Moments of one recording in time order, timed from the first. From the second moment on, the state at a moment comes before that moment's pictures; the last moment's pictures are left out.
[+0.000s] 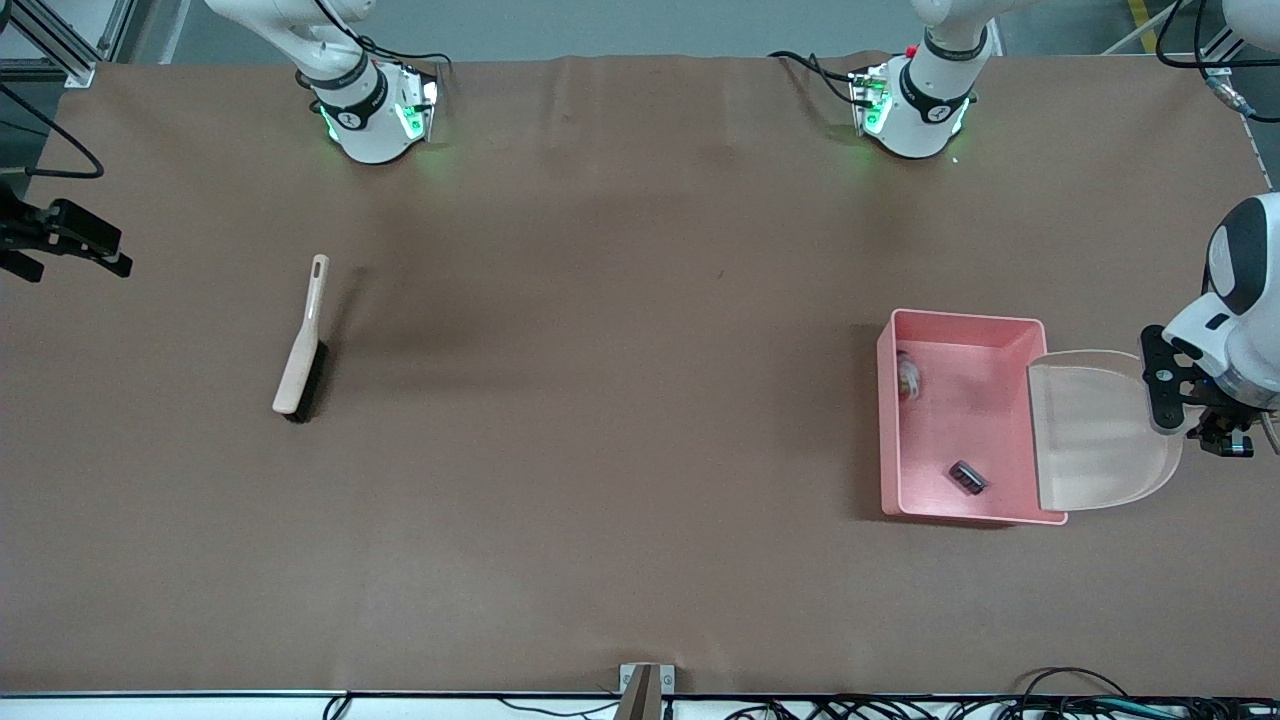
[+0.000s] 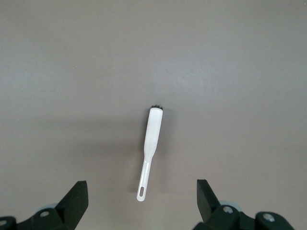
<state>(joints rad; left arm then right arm) 0.33 0.33 -0.23 -1.71 0.49 2.12 1.58 -0.04 -0.05 -0.06 -1.65 0.01 1.62 -0.15</state>
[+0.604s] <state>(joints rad) 0.25 0.31 -0.25 -1.68 0.27 2.12 1.40 -0.01 -0.06 -0.05 -1.65 -0.03 1.57 0.03</state>
